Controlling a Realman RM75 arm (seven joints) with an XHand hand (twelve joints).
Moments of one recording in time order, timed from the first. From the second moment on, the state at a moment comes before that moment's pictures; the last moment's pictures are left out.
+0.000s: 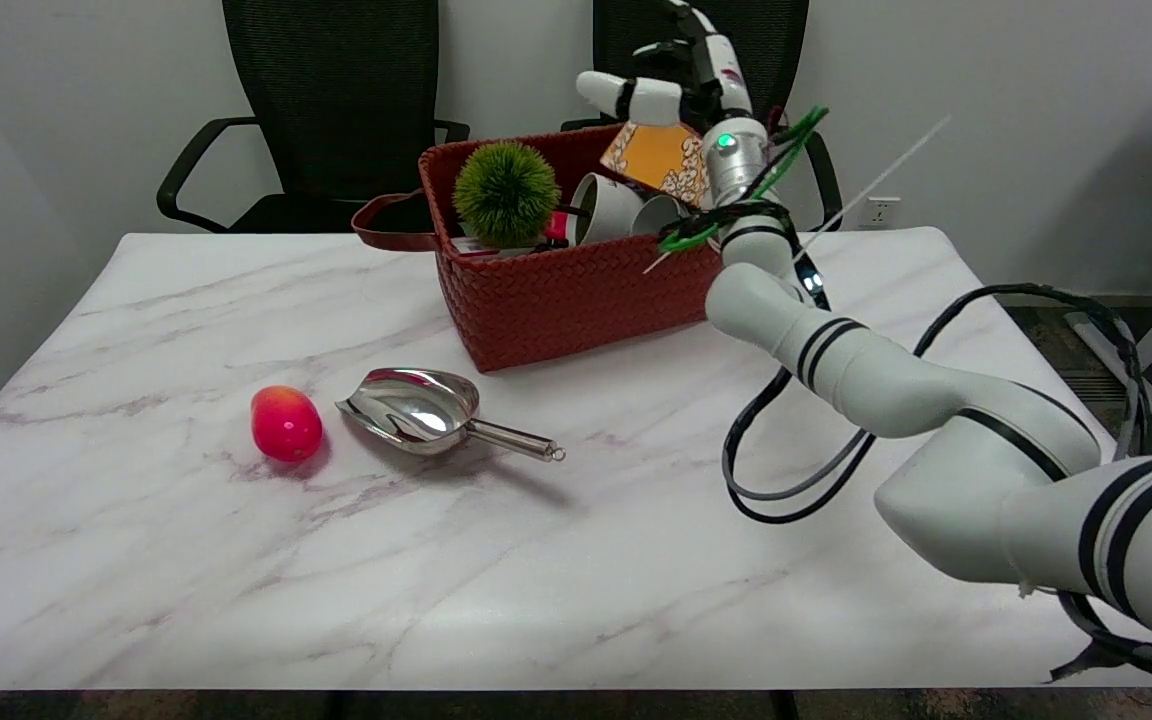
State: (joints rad) arm 0.94 -1.33 -2.15 0.49 1.22 0.66 0.57
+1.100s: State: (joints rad) arm 0.75 -1.26 -2.02 0.87 0.97 0.43 -0.08
